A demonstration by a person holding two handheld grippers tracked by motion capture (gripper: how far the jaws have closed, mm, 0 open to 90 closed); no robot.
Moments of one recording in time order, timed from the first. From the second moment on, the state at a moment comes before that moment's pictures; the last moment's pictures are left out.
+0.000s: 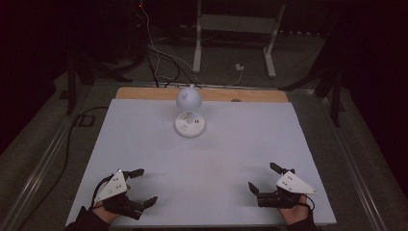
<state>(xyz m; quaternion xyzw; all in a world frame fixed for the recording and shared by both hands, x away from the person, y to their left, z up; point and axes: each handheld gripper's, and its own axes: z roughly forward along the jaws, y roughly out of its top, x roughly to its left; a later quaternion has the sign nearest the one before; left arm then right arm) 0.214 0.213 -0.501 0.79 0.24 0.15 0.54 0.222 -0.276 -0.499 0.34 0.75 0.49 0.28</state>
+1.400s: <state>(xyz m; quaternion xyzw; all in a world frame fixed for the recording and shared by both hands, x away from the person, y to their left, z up) 0.242 0.175 -0.445 0.81 0.20 0.13 0.54 0.217 -0.273 -0.496 0.34 0.75 0.49 0.29</state>
